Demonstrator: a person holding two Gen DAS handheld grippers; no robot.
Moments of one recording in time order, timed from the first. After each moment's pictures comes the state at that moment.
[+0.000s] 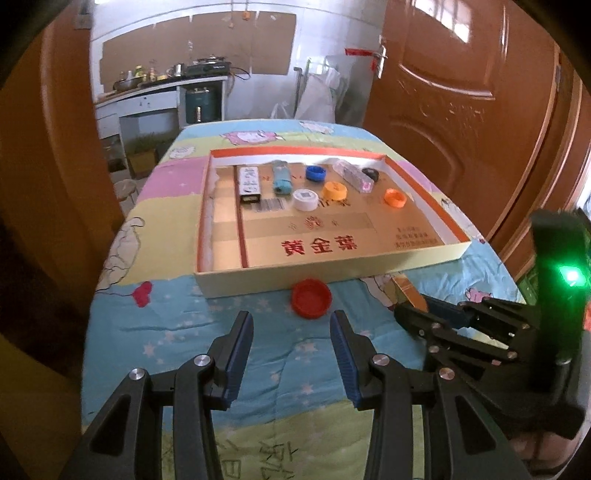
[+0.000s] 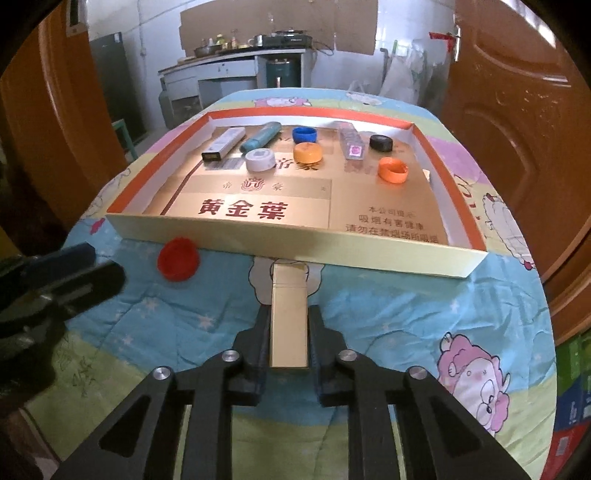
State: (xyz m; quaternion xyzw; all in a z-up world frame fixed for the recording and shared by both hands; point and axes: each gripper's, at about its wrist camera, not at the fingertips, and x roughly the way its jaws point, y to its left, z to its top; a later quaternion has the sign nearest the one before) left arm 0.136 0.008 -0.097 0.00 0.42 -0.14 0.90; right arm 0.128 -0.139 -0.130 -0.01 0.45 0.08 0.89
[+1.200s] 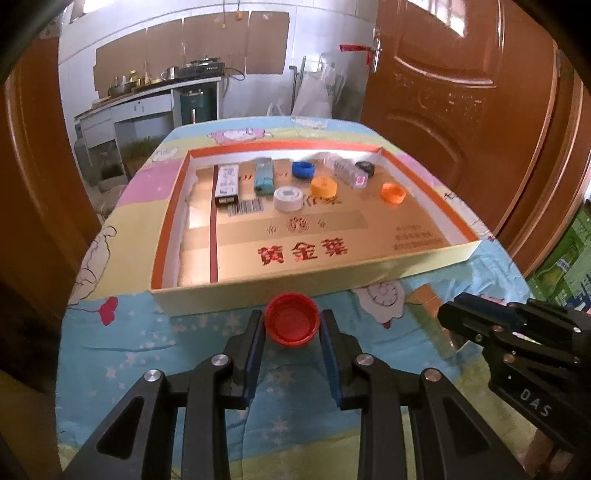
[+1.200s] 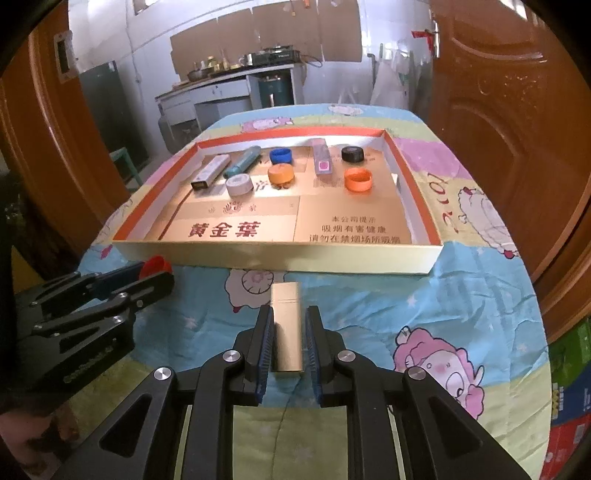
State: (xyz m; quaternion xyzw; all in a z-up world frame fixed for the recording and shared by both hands) left arm 0.152 -0.016 -0.108 0.01 0.41 -0.13 0.90; right arm 0.110 -0.177 -0.110 0.03 0.42 0.09 0.90
